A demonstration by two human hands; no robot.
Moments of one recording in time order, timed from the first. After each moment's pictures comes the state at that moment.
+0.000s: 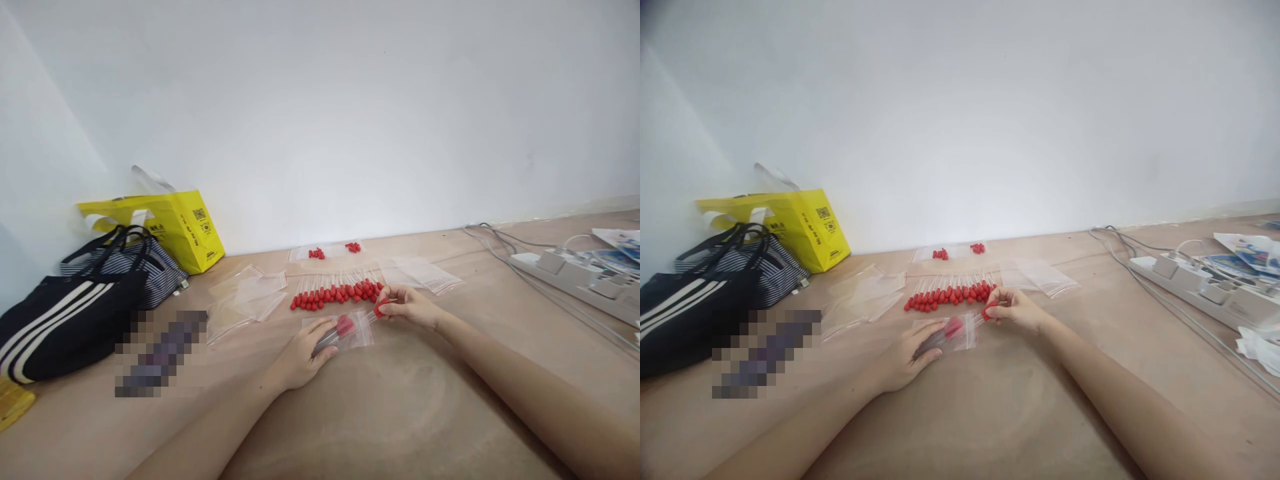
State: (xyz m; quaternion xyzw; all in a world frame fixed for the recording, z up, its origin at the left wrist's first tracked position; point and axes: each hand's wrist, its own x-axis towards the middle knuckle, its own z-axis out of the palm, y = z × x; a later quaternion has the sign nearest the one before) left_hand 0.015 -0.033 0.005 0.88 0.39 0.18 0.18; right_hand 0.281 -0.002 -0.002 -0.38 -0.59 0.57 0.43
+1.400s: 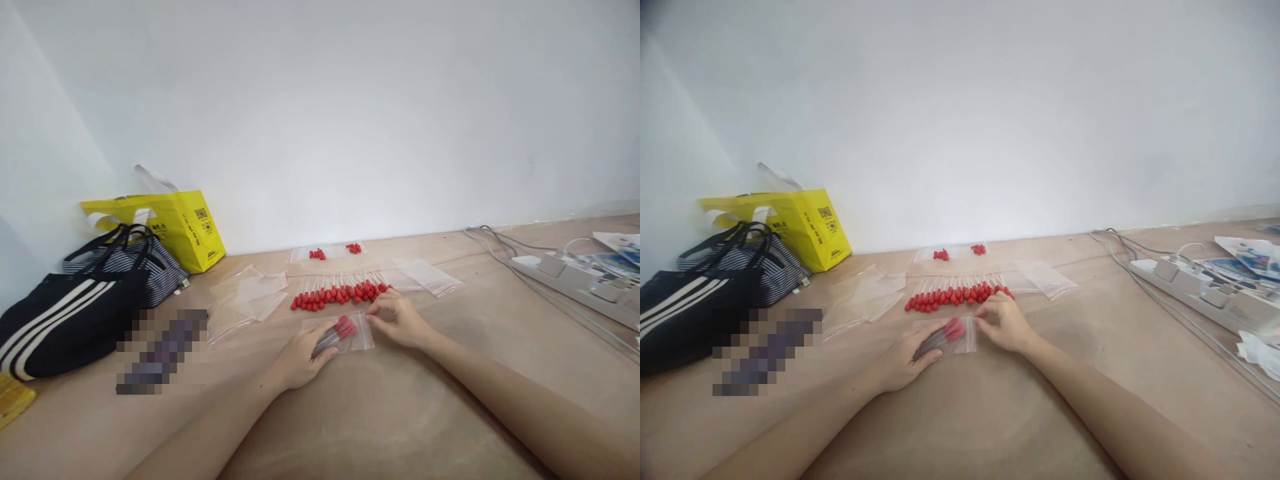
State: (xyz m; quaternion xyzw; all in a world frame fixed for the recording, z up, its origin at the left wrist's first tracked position) left_hand 0.014 -0.036 0.006 0.88 0.38 0.19 0.20; right_hand 0.256 -0.016 -0.005 -0.42 -0.81 0.10 0.39
